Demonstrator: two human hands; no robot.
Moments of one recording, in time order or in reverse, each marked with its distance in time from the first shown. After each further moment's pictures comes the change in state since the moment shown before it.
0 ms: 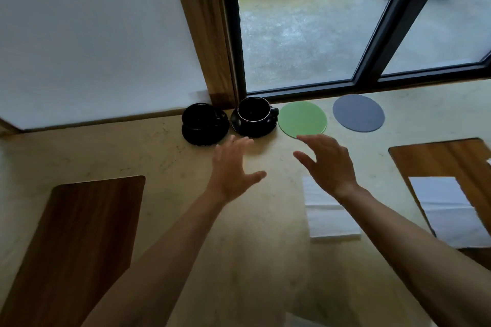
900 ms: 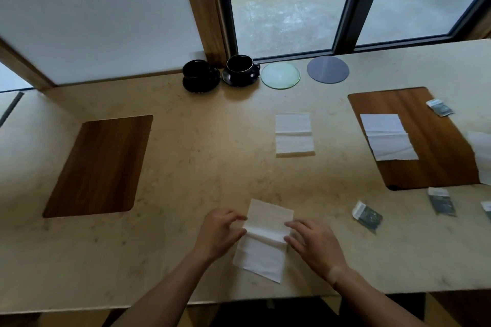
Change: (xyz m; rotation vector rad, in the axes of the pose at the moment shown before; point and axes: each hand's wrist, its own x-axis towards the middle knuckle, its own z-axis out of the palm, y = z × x) left_hand -0.329 0.059 0.089 0.026 -0.177 -0.073; right_hand -0.384 0.023 -0.003 0.096 -0.345 0.004
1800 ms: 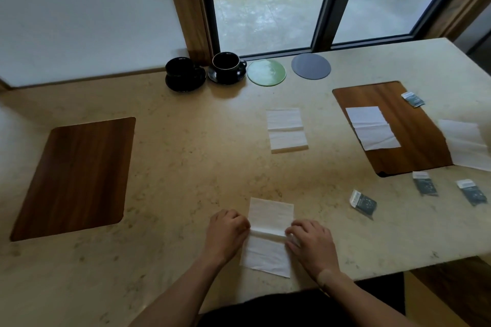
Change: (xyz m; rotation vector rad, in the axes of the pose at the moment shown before) left_hand 0.007 -0.023 0.028 0.144 -0.043 0.083; right_hand -0.013 -0.035 0.029 -0.133 0.120 0.154
